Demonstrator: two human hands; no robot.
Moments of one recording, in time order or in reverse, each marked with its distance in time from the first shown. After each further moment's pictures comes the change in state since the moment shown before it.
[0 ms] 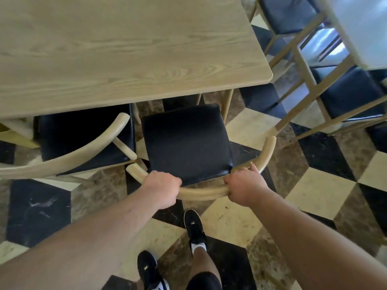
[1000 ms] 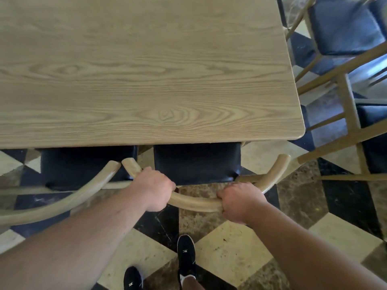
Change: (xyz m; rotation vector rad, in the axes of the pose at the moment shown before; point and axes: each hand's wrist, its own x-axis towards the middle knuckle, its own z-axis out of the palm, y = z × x) left_hand 0.130 -0.090 -0.107 0.009 -0.131 -0.016; right_hand 0.154 0.075 -0.112 -0.010 -0.078 -0.289
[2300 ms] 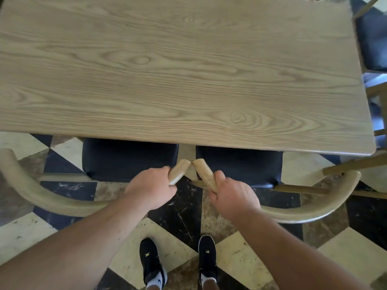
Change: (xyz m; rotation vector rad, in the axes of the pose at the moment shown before) left_hand -0.069 -0.155 0.108 -0.718 0.229 -0.404; right_hand 0.086 -0.195 -0.050 0.257 0.304 0.148
